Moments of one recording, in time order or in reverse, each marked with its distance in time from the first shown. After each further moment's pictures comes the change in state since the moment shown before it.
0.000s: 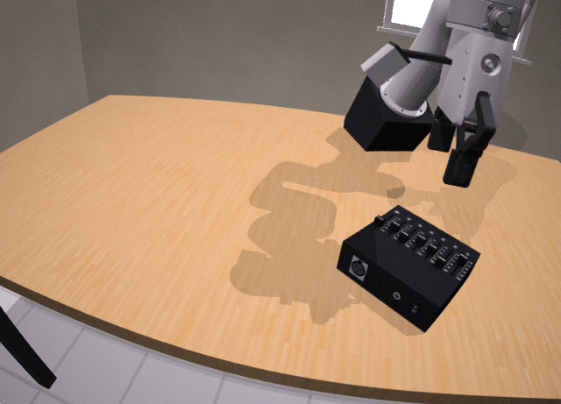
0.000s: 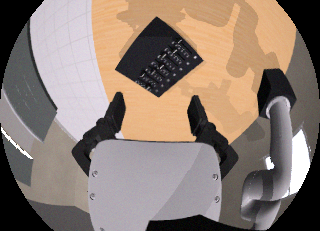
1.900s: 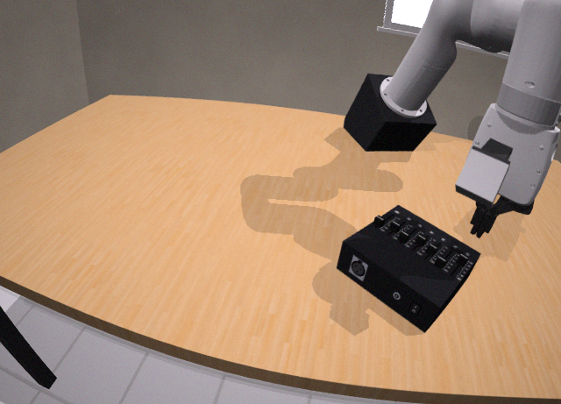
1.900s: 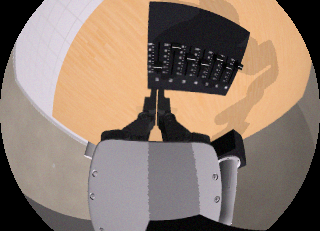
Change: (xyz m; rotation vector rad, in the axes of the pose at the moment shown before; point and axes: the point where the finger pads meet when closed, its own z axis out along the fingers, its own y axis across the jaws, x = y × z) arm -0.081 0.000 0.078 -0.005 -0.003 -0.907
